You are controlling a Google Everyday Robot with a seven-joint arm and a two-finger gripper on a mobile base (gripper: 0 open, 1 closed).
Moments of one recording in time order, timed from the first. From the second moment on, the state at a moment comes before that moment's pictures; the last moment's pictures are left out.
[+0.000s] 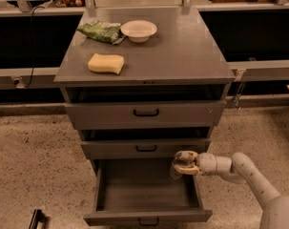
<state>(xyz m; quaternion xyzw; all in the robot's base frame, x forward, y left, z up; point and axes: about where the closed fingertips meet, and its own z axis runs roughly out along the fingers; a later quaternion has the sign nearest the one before) 0.580 -0.167 0.440 -0.45 0.52 0.47 0.55</state>
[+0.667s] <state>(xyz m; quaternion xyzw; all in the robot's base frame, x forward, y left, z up) 0.564 -0.174 0.343 -0.49 0.50 0.49 0.51</state>
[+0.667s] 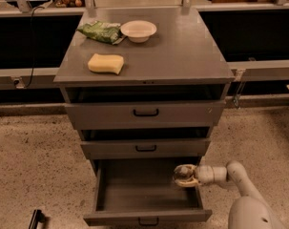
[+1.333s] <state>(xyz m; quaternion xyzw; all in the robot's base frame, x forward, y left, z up) 0.570 -0.171 0.329 -0.48 0.53 0.48 0.51</state>
